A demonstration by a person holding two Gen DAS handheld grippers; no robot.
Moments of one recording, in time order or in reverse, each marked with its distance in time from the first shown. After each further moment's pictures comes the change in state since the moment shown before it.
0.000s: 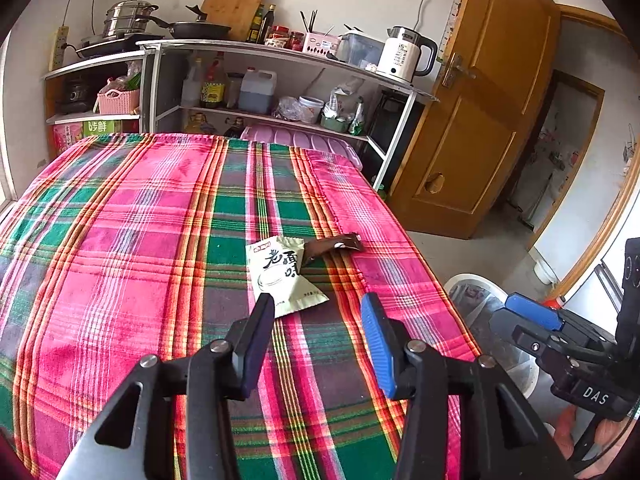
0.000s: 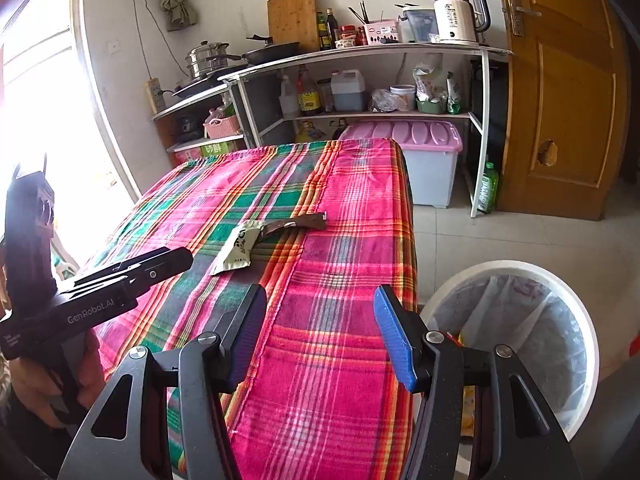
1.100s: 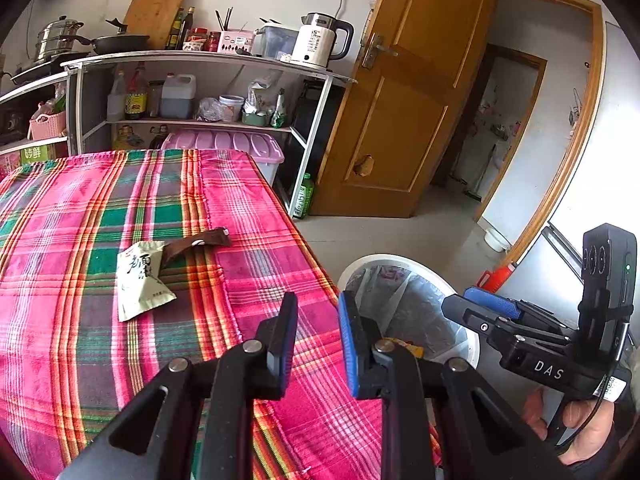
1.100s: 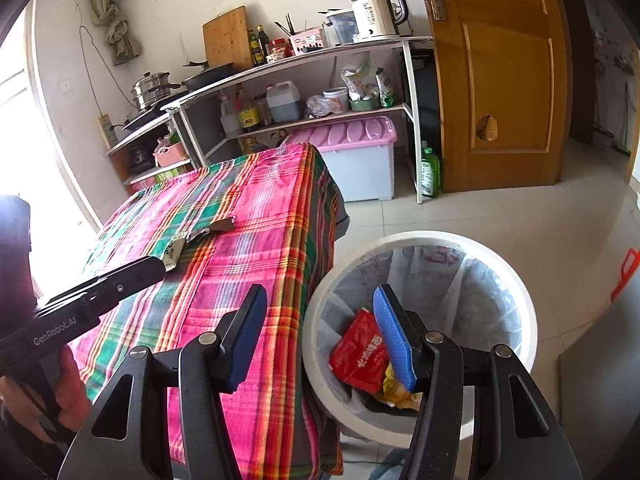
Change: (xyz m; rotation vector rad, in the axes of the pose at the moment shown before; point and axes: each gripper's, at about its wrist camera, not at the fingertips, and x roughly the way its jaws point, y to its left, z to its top) left arm -0.001 -0.094 -0.007 0.133 0.019 -0.196; right arm -0.053 -0.074 -0.024 0.144 -0.036 -0.121
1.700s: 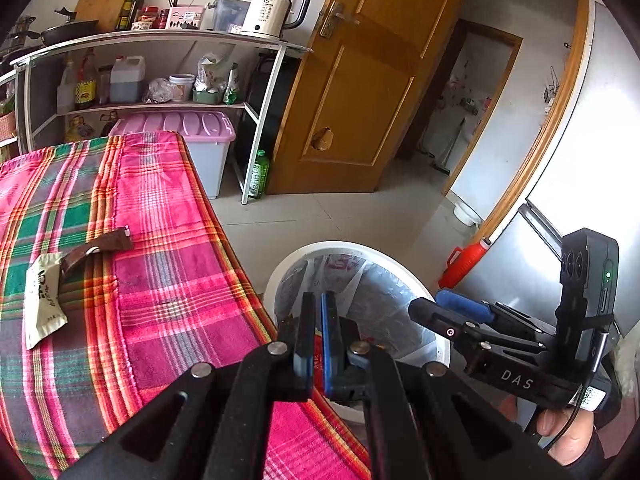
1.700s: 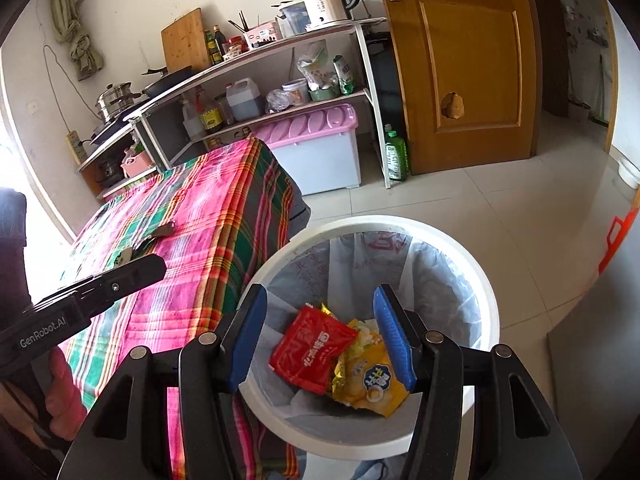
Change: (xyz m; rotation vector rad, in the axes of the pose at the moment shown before) left arm 0.058 -0.052 0.011 0.047 0.097 -0.128; right arm 0.008 -0.059 -0.003 0.096 0.016 -0.071
